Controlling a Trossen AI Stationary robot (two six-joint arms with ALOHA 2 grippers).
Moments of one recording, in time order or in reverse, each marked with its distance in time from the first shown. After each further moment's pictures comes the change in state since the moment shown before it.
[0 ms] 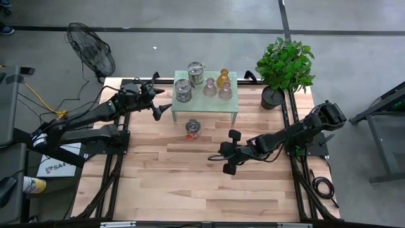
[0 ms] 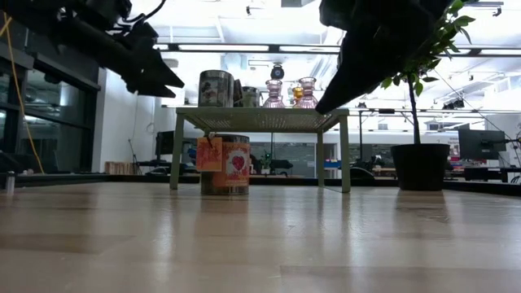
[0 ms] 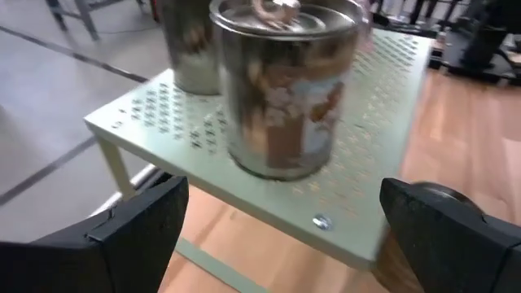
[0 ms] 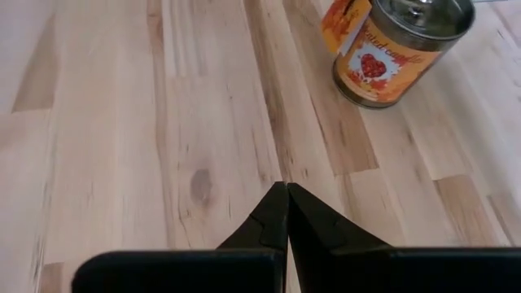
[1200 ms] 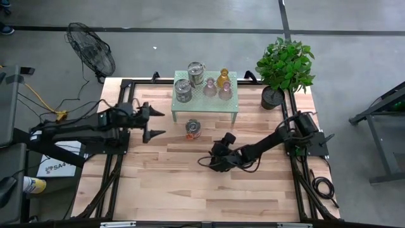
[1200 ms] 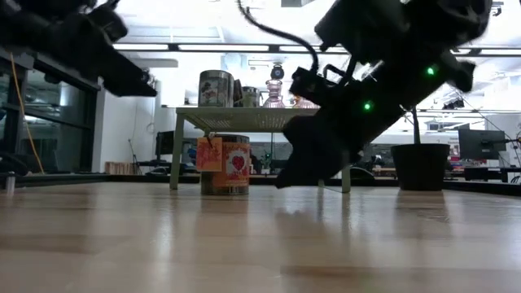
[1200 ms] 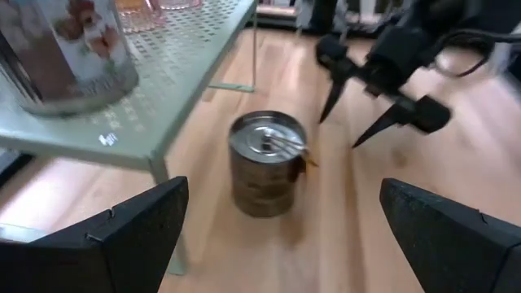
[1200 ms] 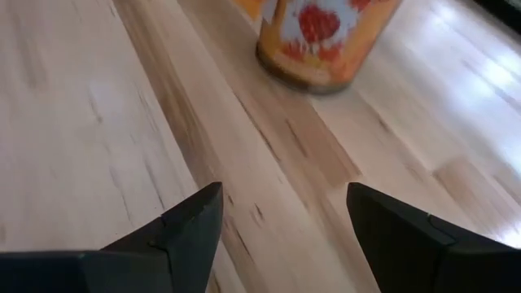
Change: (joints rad) left arm -0.331 -0.290 -0.138 -0.175 0.030 -0.027; right arm -0.011 0.371 -0.024 0.361 0.342 0.138
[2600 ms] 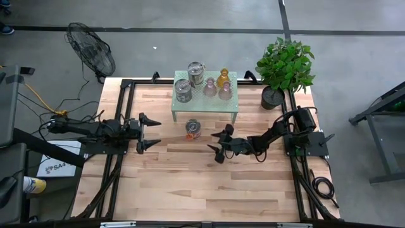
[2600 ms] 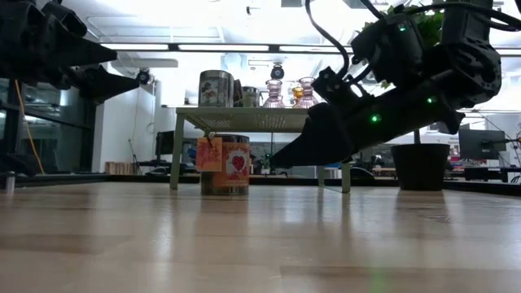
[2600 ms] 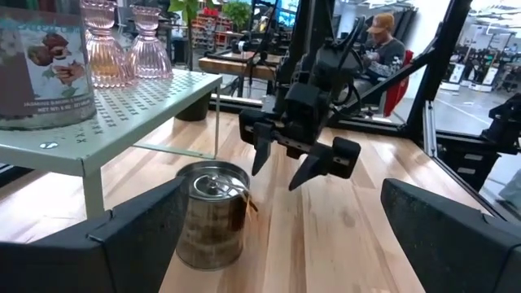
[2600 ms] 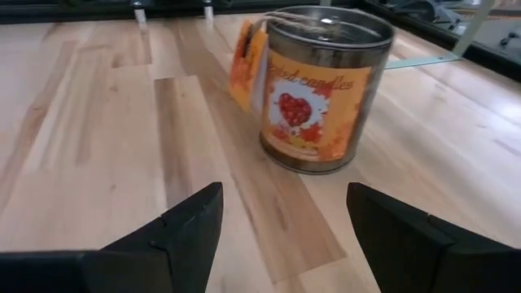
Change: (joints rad) left arm -0.431 -0.426 -0.331 0.238 -0.378 -0.139; right arm -0.151 -0.011 -0.342 0.869 -0.251 -0.335
